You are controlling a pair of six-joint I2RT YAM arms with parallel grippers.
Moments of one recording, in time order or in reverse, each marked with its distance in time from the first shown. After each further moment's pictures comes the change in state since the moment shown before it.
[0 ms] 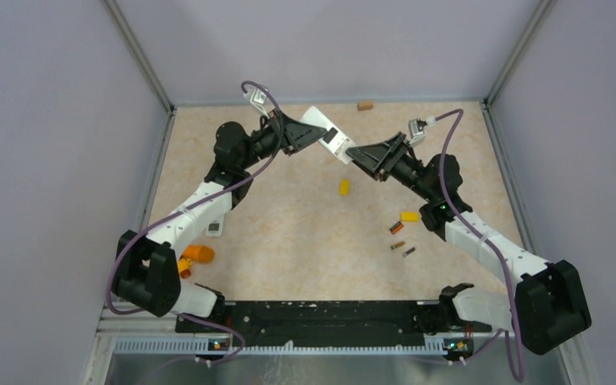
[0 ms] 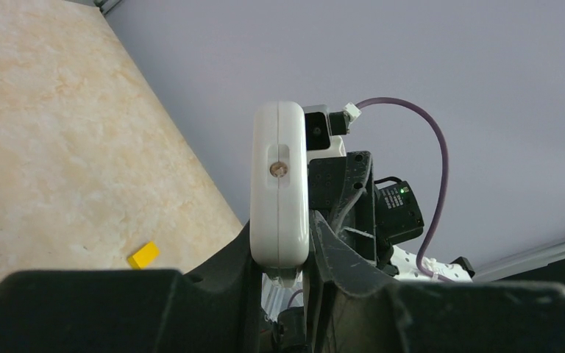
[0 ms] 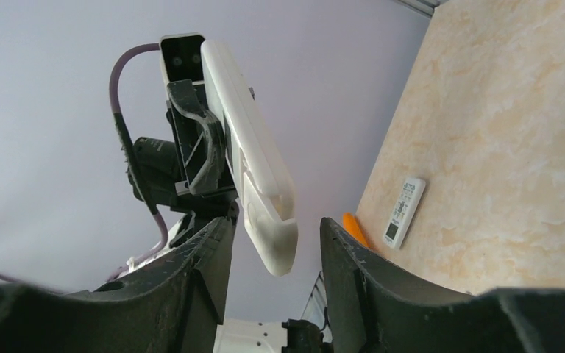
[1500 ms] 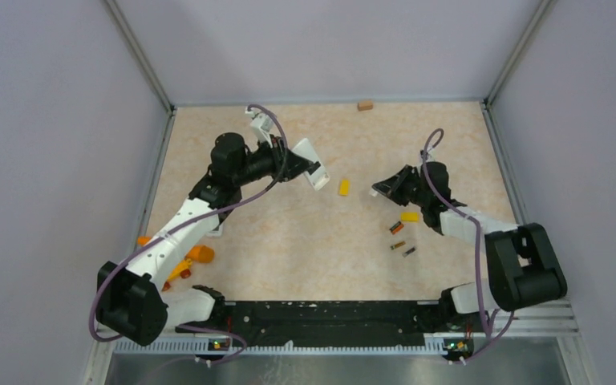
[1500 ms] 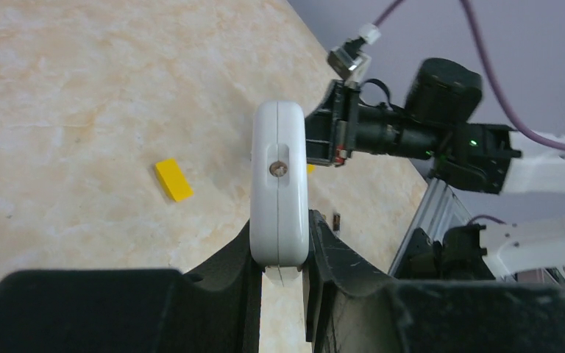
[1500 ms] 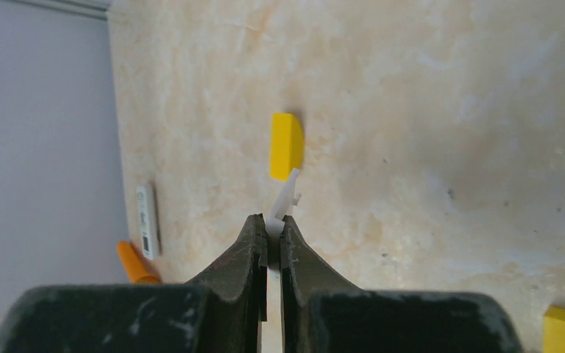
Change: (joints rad) left arm -0.005 -0.182 -0.068 -0.506 -0.108 0.627; right arm -0.194 0.194 -0.120 -0.314 0.145 -0.362
